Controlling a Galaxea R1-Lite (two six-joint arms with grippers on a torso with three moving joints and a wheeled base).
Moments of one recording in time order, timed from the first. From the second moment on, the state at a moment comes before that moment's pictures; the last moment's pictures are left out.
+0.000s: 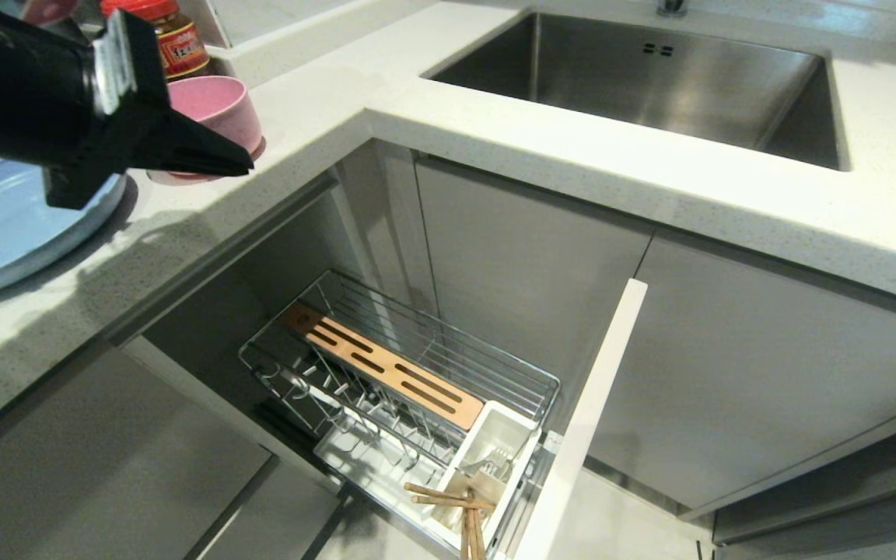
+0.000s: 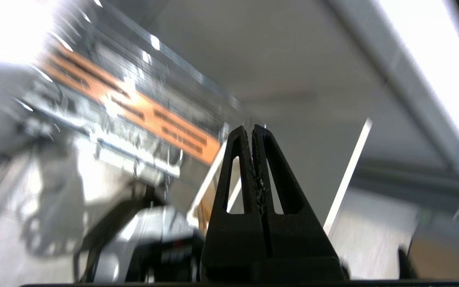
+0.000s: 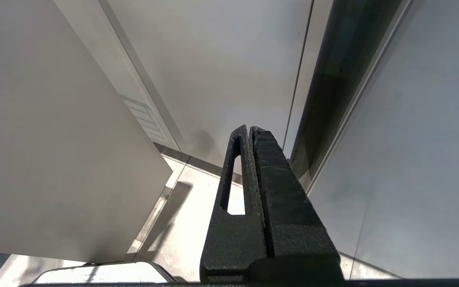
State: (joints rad) left arm -0.49 1.48 -1.91 0.86 0.04 -0.52; right arm -0.01 0.00 0.00 -0.01 -0.05 0.10
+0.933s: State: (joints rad) left arm -0.24 1.34 -1.62 0.45 0.03 0.01; right arm -0.01 0.00 0.00 -0.01 -0.05 0.10
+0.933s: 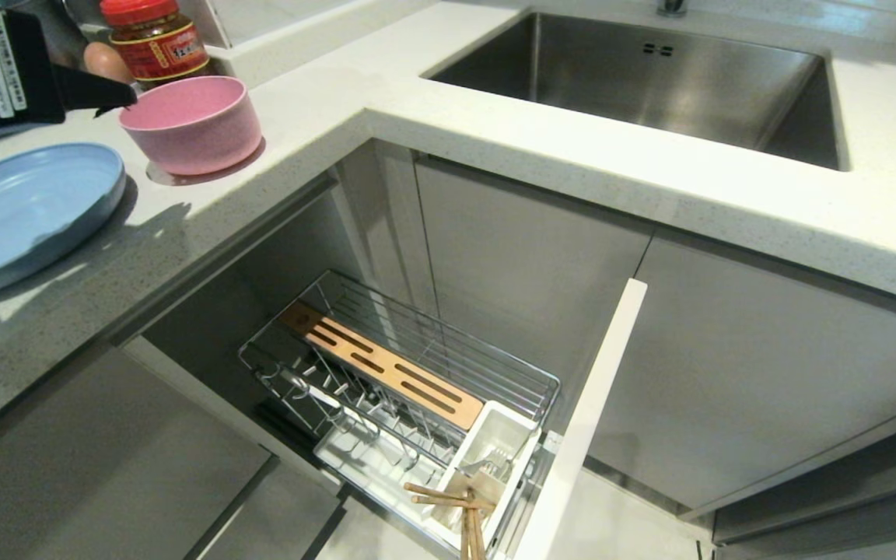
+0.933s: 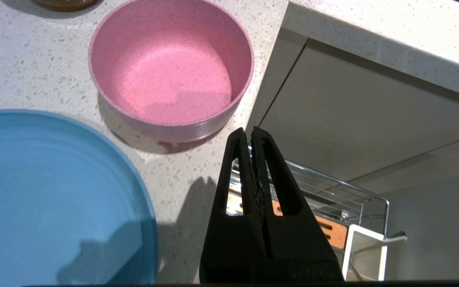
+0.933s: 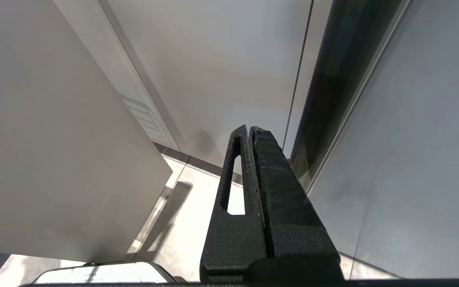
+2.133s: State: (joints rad) left arm -0.27 1.47 -1.62 0.30 -0.02 0.06; right arm -0.01 0.00 0.00 -0.01 -0.05 0.10
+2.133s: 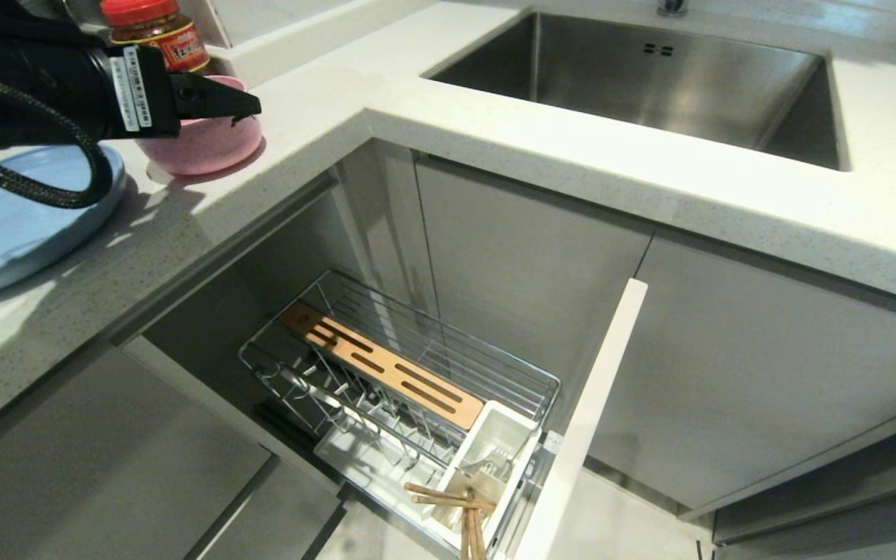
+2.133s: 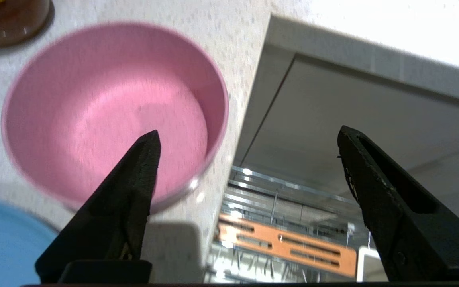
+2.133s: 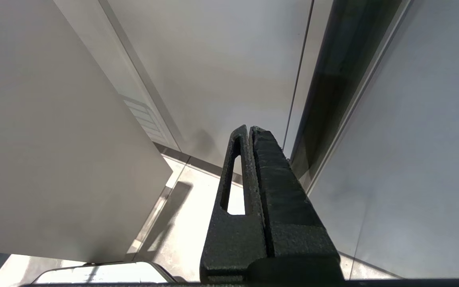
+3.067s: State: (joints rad) left arm -0.25 1.56 -1.64 0.21 -0.02 0.06; right arm -0.01 0.00 0.00 -0.01 -0.05 0.10
